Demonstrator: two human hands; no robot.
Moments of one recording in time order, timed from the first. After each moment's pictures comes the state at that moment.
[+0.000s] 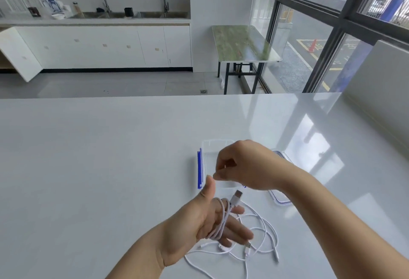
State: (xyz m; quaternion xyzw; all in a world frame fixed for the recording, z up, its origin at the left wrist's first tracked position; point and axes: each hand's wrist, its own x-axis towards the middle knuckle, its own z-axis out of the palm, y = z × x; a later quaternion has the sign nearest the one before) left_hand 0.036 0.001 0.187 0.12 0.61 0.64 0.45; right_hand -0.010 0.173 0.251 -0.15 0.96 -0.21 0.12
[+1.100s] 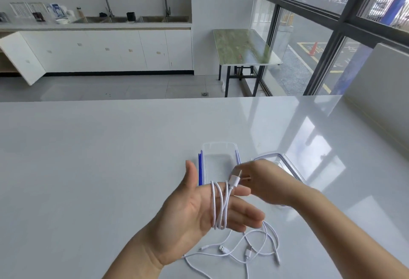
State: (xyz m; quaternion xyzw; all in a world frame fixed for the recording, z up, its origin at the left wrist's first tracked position) left_hand 0.037 0.000 0.208 0.21 0.48 0.76 0.38; right_hand 0.000 0.208 0.208 -0.14 0.96 -0.21 0.14
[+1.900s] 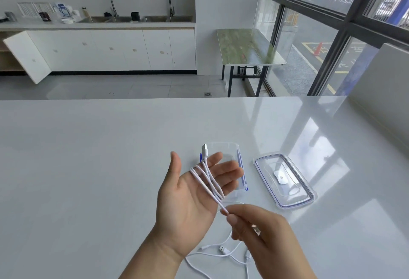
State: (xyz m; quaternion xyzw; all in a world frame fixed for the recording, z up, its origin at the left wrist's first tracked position) left_hand 0.031 0.013 0.198 0.03 0.25 0.93 0.26; right_hand 0.103 0.169 0.183 -0.05 0.88 -0.48 -0.06
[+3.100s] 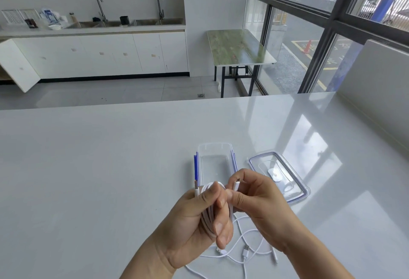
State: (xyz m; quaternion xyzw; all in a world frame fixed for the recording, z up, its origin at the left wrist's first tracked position) left_hand 0.042 0.017 0.189 0.14 0.35 0.85 0.37; right_hand 0.052 0.185 0.180 -0.04 0.61 -0.79 0.06
